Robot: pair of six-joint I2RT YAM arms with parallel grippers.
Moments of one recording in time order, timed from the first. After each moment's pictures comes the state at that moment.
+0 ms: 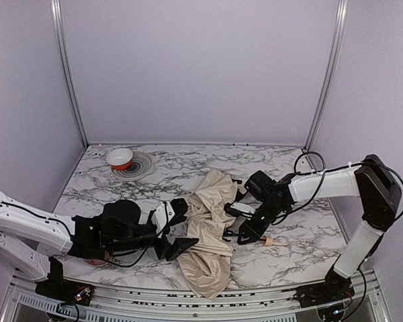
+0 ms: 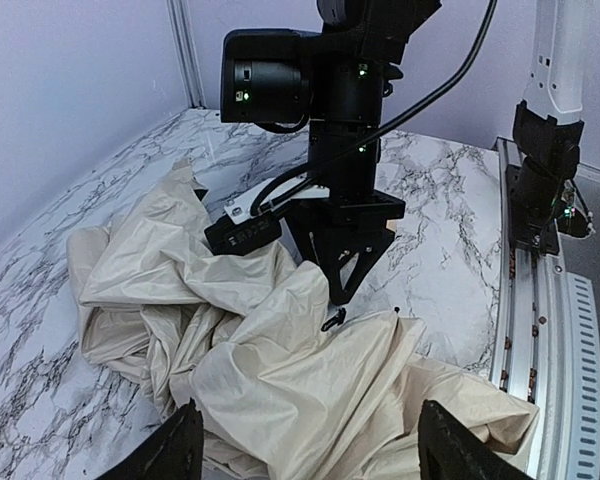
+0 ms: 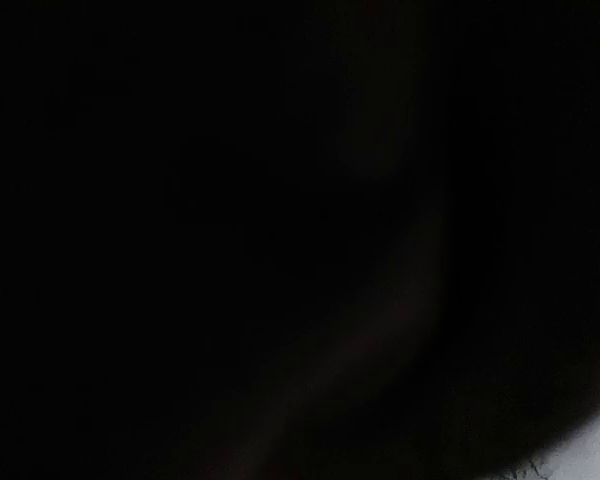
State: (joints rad) left arm -1.26 1.33 0.61 0.38 -0.13 0.00; right arm 0.69 1.68 0.94 -0.60 -0.36 -0.16
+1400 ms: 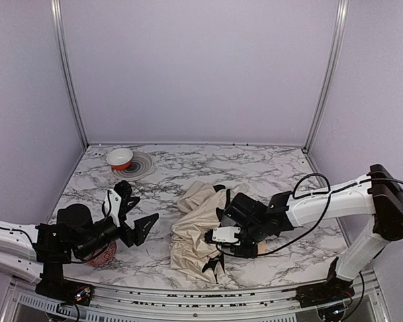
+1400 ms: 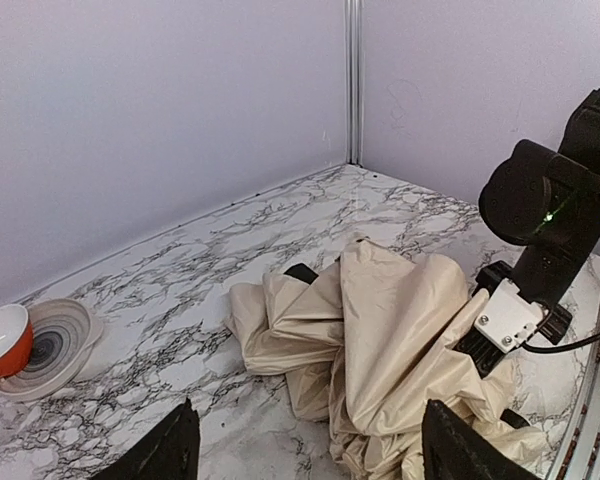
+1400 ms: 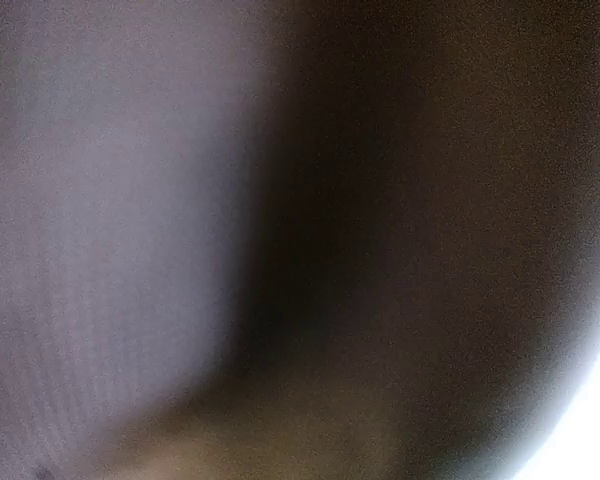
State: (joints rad) left arm -1.26 0.89 0.38 0.36 -0.52 -0.06; right arm 1.02 1.59 0.90 -0.53 0.02 -0.43
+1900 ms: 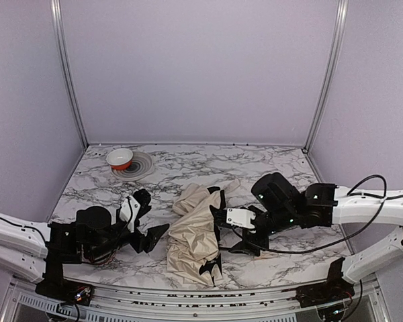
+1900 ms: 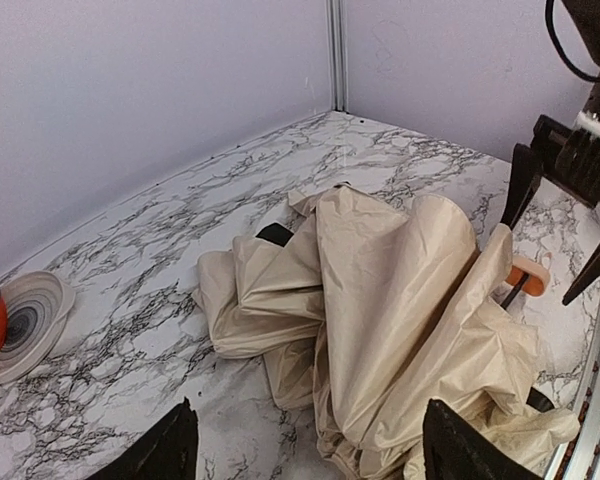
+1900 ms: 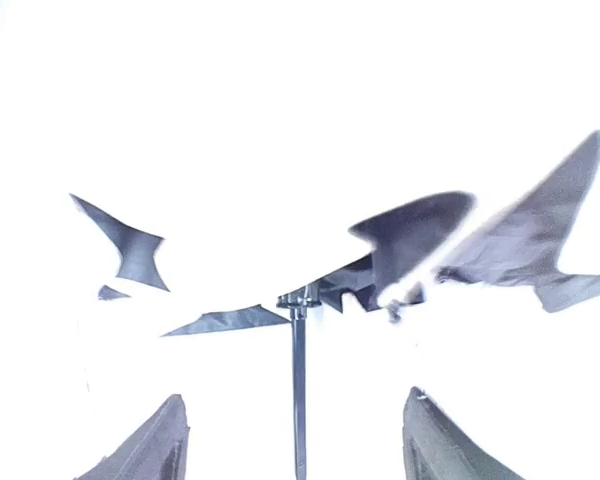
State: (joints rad) left arm -1.26 1.03 0.41 0.33 -0.47 -0.08; right arm 1.06 1.28 0.87 -0.52 -0.13 -0.39
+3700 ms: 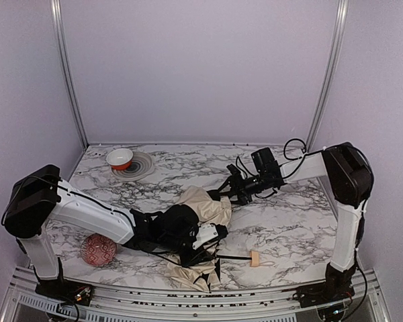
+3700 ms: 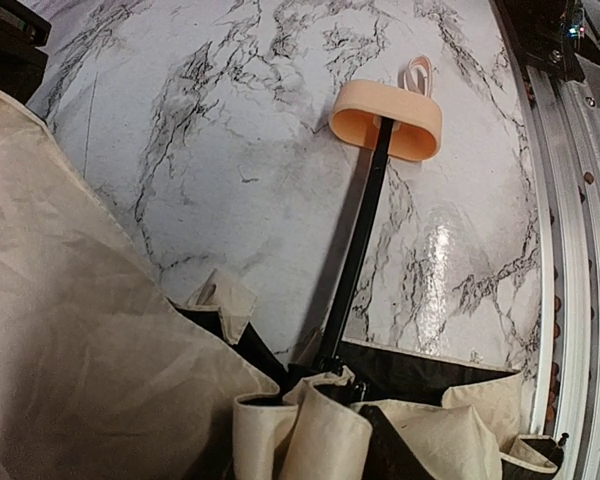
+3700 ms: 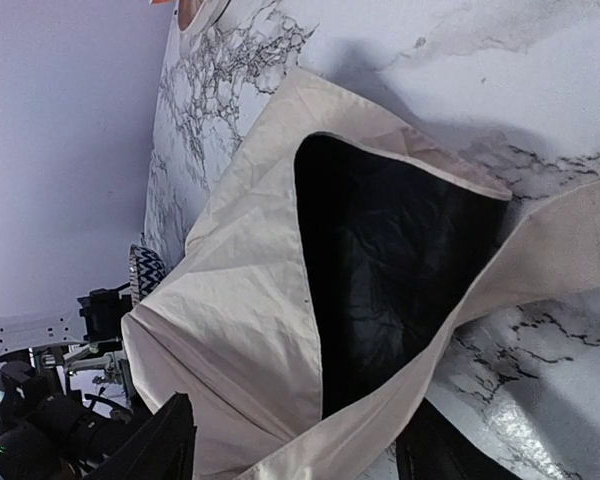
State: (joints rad) left arm -1.20 1.83 0.96 0.07 0.13 0.10; right arm 0.44 2.01 1.19 -0.08 -0.91 0.53
